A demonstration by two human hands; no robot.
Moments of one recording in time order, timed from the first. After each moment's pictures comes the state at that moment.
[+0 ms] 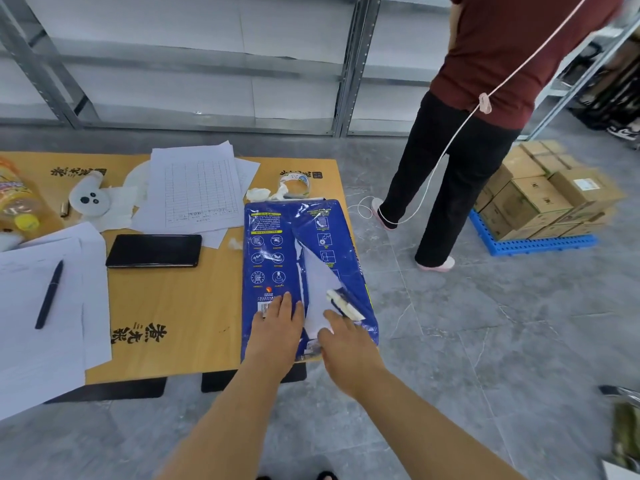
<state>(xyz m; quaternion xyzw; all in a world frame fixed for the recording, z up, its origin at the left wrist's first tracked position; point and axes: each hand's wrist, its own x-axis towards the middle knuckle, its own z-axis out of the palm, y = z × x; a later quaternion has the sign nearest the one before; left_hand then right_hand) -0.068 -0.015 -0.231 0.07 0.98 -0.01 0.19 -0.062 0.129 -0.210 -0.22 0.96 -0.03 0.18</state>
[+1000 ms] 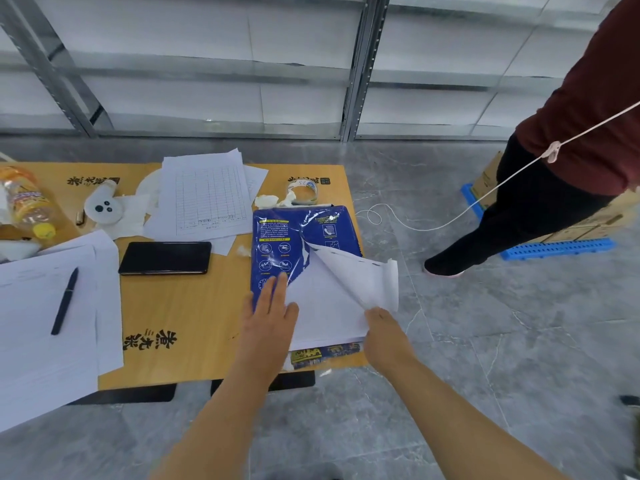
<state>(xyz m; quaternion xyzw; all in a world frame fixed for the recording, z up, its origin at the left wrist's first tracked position) -0.072 -0.040 -0.218 0.05 1.00 -0.02 0.05 -0.098 0.164 -0.223 0.01 0.96 -0.17 0.22</state>
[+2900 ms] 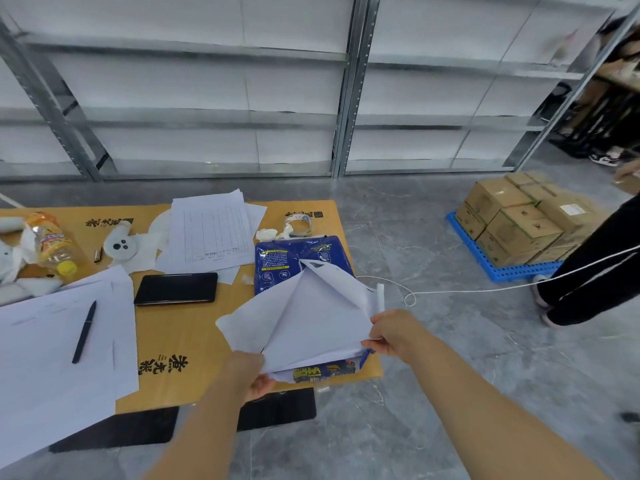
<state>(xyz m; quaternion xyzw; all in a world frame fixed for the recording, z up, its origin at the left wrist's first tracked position) -0.054 -0.069 -0.192 -0.48 0.59 0.62 0.22 -0.122 0.173 -0.152 0.29 0.72 -0.56 0.28</state>
